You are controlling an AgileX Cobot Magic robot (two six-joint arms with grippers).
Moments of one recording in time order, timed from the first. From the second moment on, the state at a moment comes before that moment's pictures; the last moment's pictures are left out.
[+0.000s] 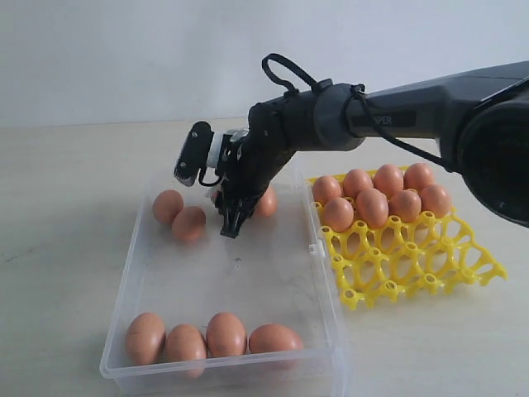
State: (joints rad) left arm 0.04 0.01 0.00 -0.05 0.37 0.03; right arm 0.62 2.33 -1.72 0.04 0.48 -0.78
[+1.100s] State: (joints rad) left arm 0.04 0.01 0.00 -0.05 0.37 0.03; right arm 0.44 1.73 -0.53 0.03 -0.57 0.28
